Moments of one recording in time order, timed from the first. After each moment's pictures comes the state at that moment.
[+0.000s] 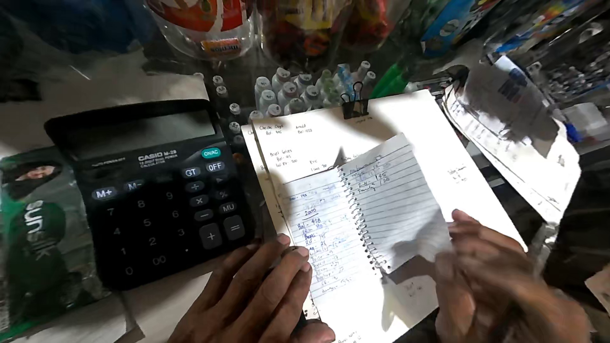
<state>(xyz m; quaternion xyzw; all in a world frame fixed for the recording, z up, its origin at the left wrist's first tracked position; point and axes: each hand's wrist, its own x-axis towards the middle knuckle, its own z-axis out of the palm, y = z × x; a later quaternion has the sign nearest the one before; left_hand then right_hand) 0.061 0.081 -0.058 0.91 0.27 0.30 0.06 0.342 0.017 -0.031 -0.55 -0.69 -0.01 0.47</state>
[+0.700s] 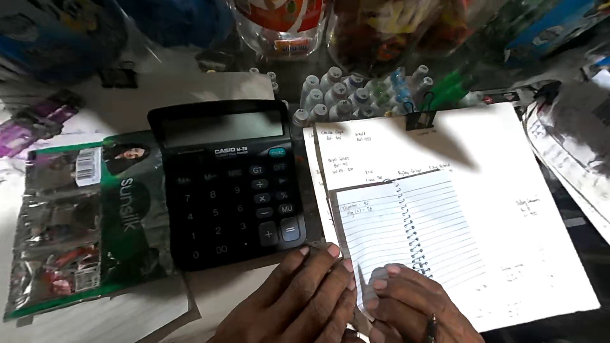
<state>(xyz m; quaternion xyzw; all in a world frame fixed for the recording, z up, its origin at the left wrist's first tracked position) 0.054 0.080 -0.061 0.91 0.25 0.32 0.09 0.301 0.030 -0.052 -0.37 -0.85 0.11 0.35</state>
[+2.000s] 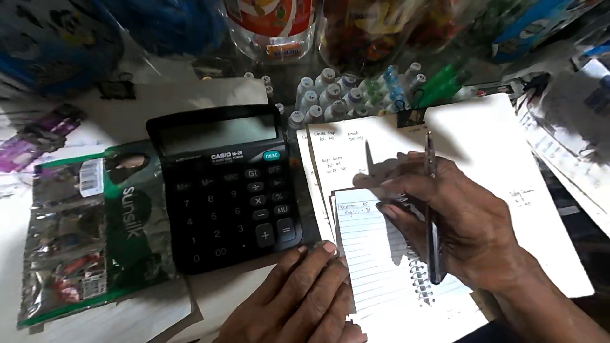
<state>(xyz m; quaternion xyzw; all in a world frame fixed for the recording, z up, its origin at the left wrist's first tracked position) 0.059 0.081 -0.059 0.91 0.26 0.32 0.07 0.337 0.131 -0.018 -0.41 -0.85 0.08 0.31</state>
